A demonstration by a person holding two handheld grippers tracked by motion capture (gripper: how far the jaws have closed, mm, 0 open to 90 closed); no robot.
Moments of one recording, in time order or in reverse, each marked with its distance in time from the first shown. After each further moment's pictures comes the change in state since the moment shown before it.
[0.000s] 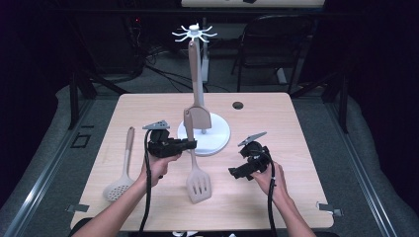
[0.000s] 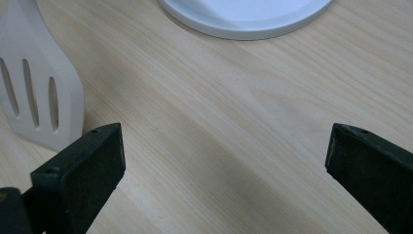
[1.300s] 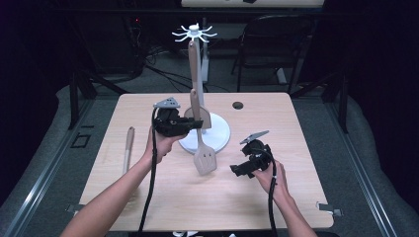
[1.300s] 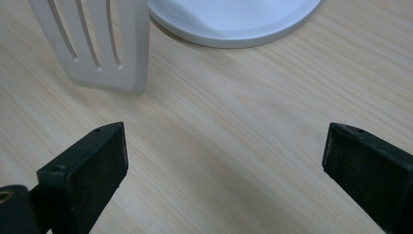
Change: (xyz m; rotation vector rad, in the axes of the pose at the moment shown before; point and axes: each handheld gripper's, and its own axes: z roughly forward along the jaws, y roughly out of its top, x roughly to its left) left arm -0.014 0.067 0.011 0.020 0.084 0.185; right arm -0.006 0.001 -0.001 -0.020 -0.021 0.017
